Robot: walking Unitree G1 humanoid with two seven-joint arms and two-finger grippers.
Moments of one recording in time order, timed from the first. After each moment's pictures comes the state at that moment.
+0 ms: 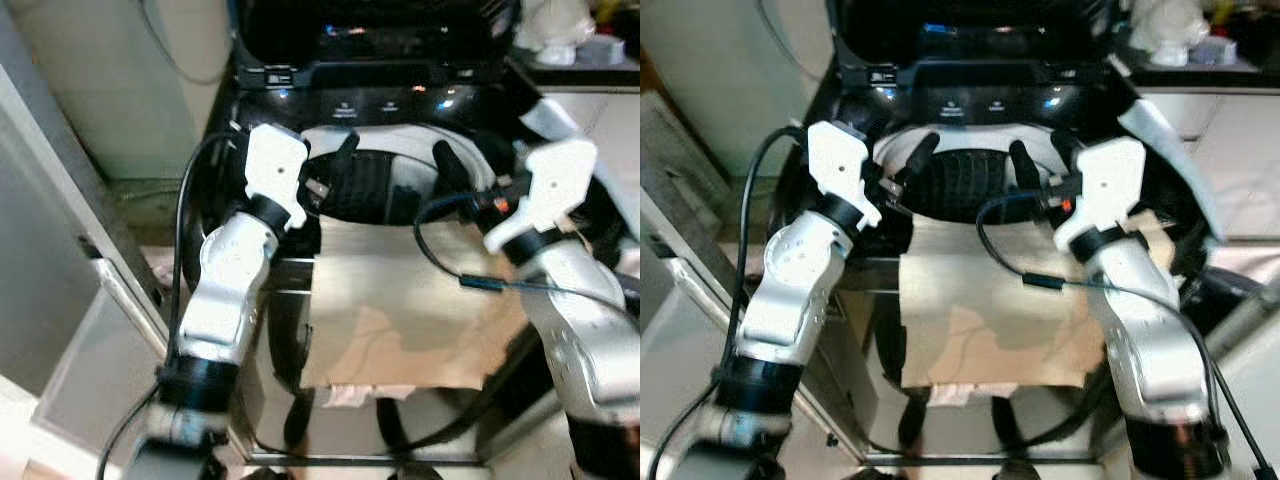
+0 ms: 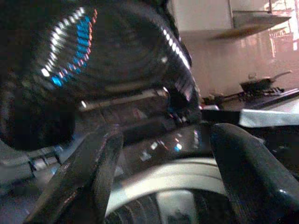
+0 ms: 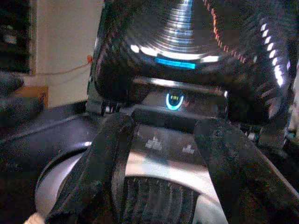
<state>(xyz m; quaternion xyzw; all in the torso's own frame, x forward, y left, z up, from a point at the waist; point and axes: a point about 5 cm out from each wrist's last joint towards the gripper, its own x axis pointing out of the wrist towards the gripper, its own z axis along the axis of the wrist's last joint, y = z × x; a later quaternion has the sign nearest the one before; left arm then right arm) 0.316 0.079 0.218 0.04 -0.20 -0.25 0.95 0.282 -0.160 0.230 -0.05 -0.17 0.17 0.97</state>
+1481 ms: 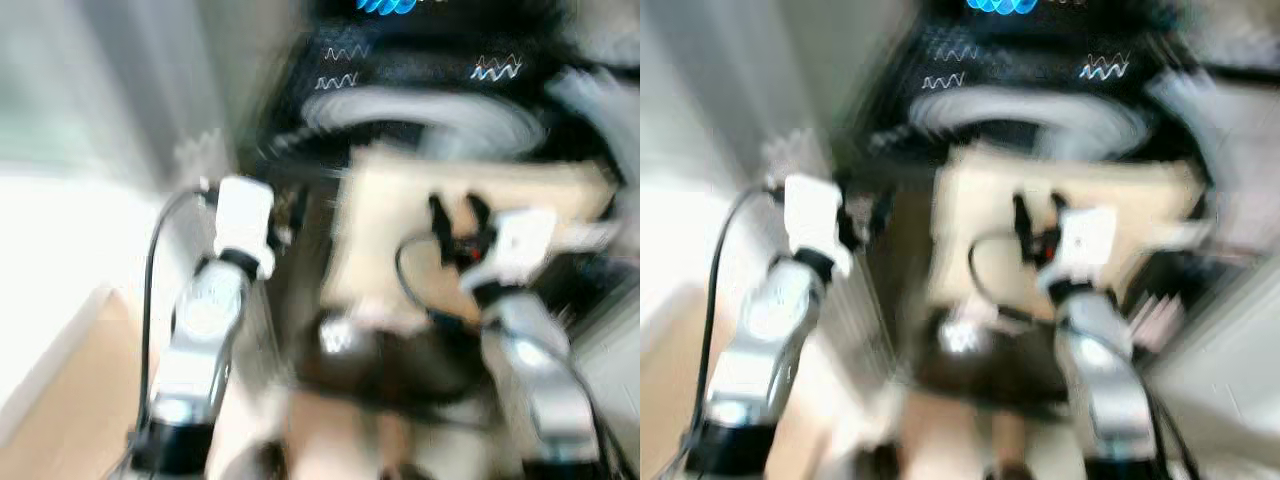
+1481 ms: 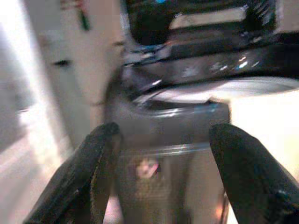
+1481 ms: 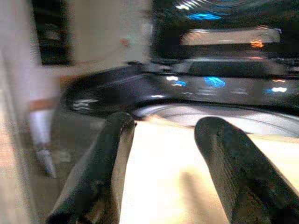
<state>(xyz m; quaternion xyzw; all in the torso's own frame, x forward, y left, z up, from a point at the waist) 0.292 0.115 0.166 0.05 -0.09 -0.15 0.98 0.274 -0.147 0.164 0.00 -0.12 0.10 0.99</state>
